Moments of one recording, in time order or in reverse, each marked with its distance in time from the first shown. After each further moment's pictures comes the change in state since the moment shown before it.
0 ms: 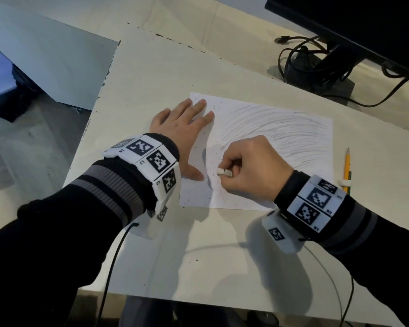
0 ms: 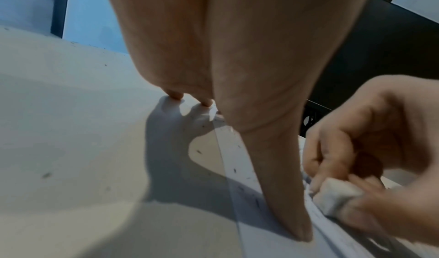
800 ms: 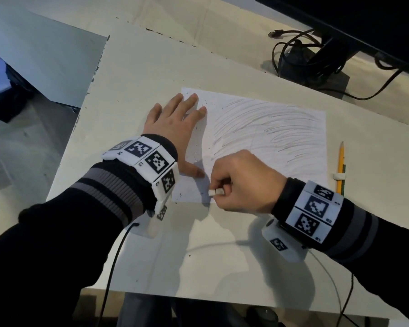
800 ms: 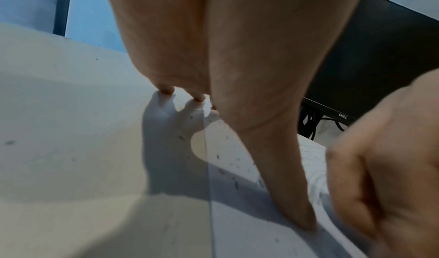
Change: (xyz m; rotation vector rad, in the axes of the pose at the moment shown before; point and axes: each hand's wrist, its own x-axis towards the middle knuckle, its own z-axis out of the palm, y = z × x) left_hand 0.000 0.012 0.003 -0.005 0.027 -0.055; right_hand -0.018 0.001 0.008 -0.075 -0.217 -0.113
